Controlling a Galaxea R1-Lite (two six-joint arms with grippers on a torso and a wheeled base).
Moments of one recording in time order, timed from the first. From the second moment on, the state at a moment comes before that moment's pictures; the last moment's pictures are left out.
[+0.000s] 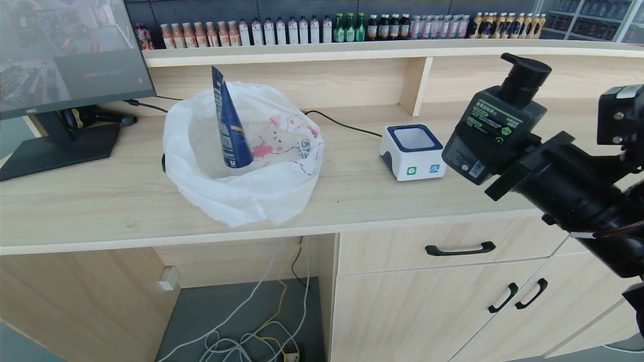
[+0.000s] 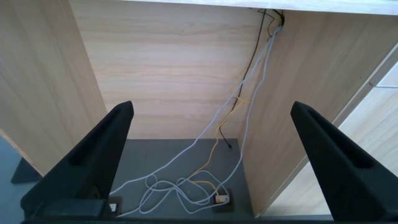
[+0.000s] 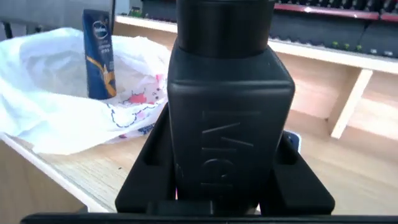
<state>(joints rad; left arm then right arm) 0.00 0.00 0.00 0.00 0.00 0.00 0.39 1.58 -0.55 -1.44 0.17 -0.06</state>
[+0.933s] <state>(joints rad) 0.00 0.00 0.00 0.00 0.00 0.00 0.48 1.65 -0.58 -1.46 -0.10 0.10</state>
